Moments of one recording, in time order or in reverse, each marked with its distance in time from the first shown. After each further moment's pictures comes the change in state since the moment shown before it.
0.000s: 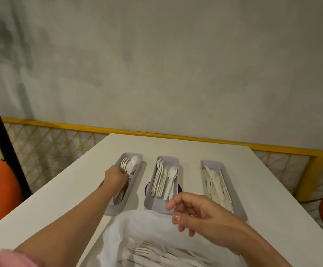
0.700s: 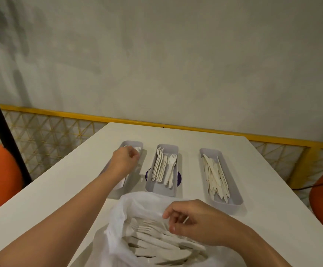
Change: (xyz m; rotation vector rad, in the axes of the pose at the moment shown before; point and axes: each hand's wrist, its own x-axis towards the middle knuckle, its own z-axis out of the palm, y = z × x) left_hand -0.037 0.024 -0.014 0.036 0.022 0.266; right_hand -0.007 0.010 0.022 -0.400 -0.121 0.055
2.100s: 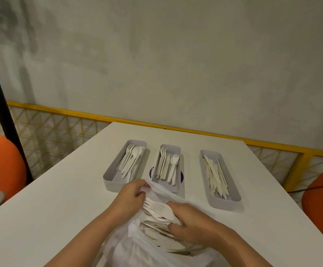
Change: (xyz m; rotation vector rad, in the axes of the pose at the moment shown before) left_hand -0.101 -0.032 0.002 -0.248 -0.289 0.164; right_hand 0.011 -0.002 0.034 -0.280 0.030 -0.015
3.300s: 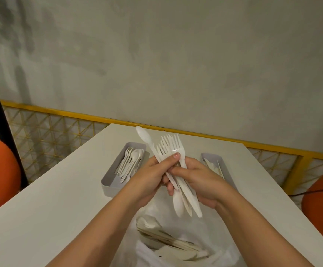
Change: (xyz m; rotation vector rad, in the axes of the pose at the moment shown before) left_hand 0.016 0.094 -0.013 -0.822 -0.187 0.014; right_hand 0.022 -0.036 -0.071 1.016 0.184 -0.023
